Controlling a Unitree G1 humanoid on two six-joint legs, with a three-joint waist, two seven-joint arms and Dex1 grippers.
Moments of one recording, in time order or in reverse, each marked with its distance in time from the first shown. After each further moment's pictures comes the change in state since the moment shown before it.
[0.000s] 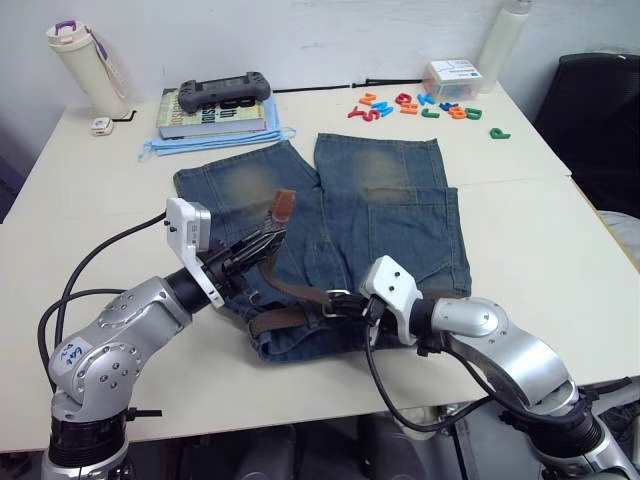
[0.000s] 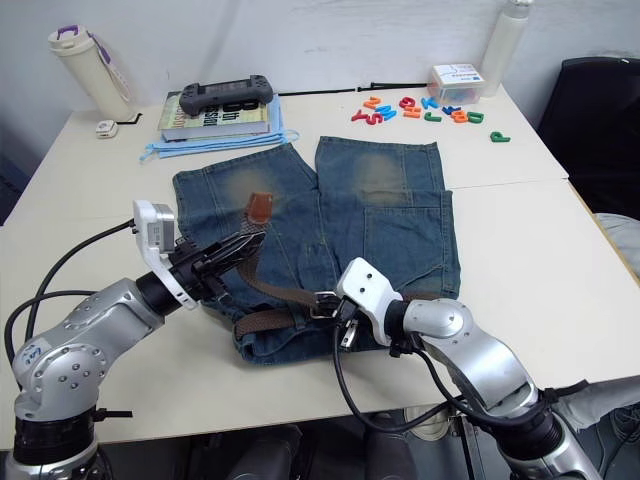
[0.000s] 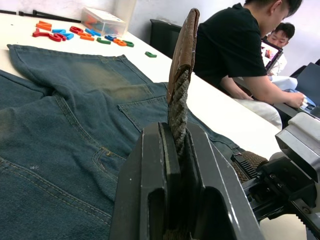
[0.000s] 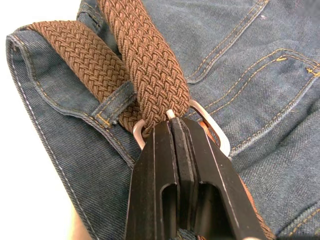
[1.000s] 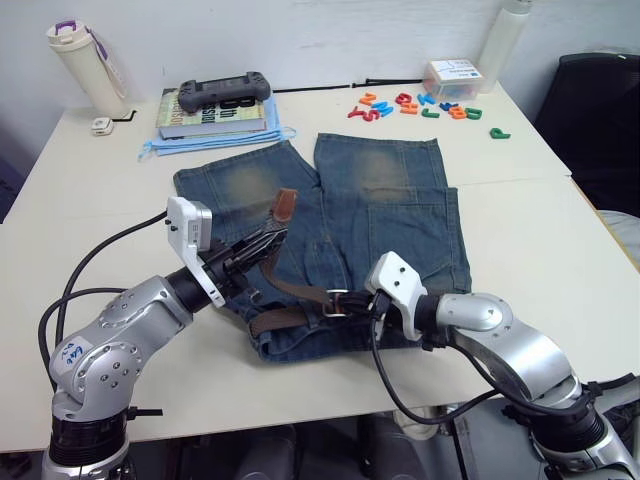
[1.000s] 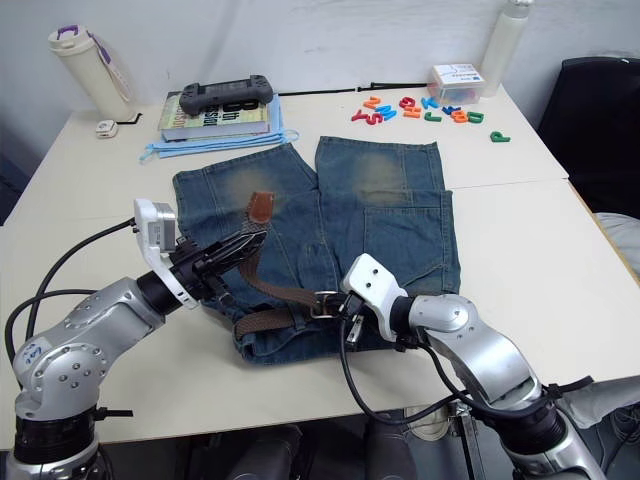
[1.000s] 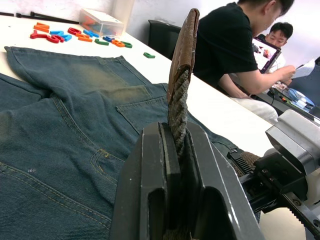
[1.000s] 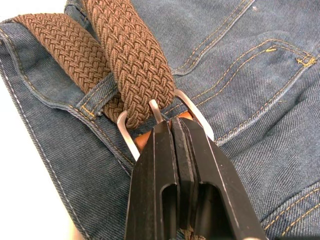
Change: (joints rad) left arm -0.003 0.000 -0.003 0.000 0.000 0.000 0.000; right arm -0.010 -0.014 -0.023 0.040 0.001 -0.017 0.030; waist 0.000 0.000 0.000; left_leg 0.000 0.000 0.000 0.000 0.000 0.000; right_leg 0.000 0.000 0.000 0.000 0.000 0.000
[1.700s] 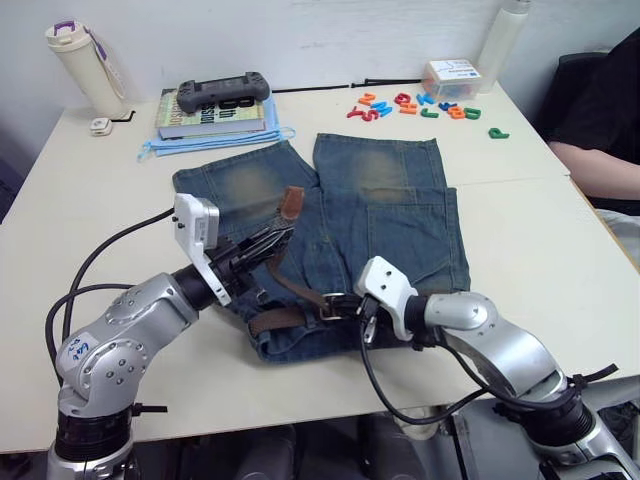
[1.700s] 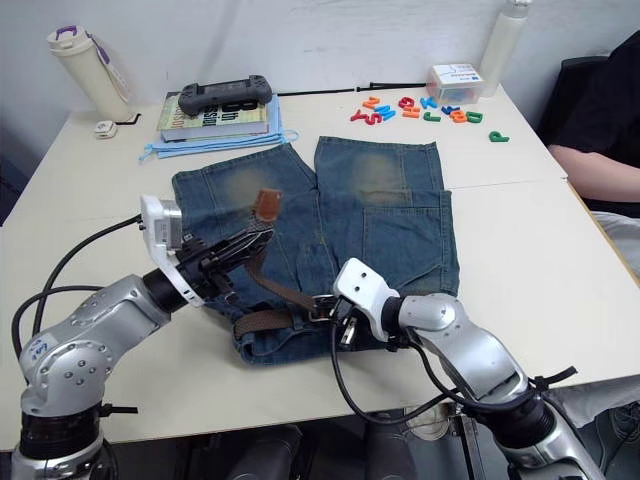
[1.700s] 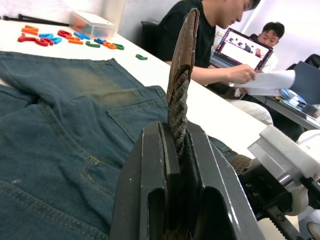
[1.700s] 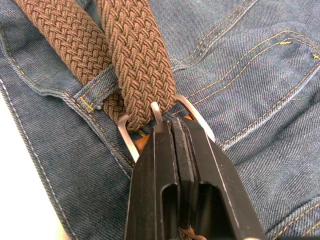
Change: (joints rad) left arm -0.033 -0.011 -0.034 -0.004 0.001 0.000 0.005; right arm -0.046 0.015 0.086 0.035 -0.065 0.013 0.001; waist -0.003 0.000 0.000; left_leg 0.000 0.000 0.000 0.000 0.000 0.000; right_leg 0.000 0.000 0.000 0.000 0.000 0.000
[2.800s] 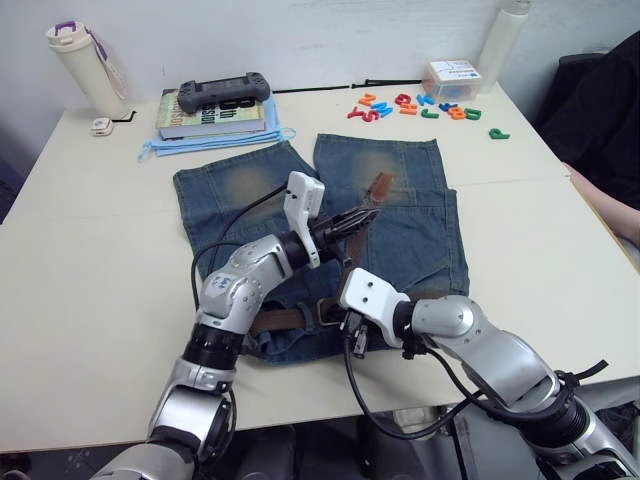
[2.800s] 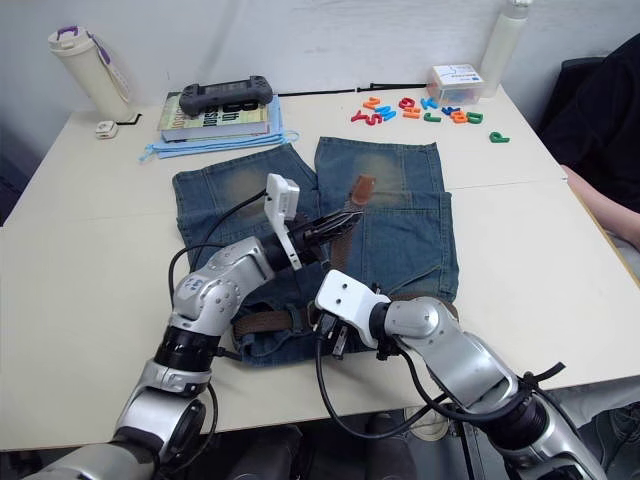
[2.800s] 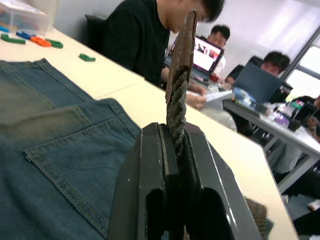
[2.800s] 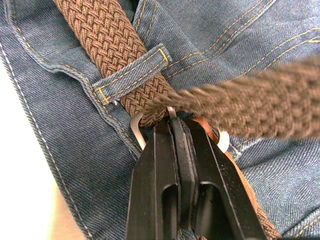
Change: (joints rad) left arm -0.410 -0.380 -0.302 0.688 0.432 -0.285 -0.262; right arm -0.043 -0.010 0.121 -0.104 -0.108 0.139 -0.014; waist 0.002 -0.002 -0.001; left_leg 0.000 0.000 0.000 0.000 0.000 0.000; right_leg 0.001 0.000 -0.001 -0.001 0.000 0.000
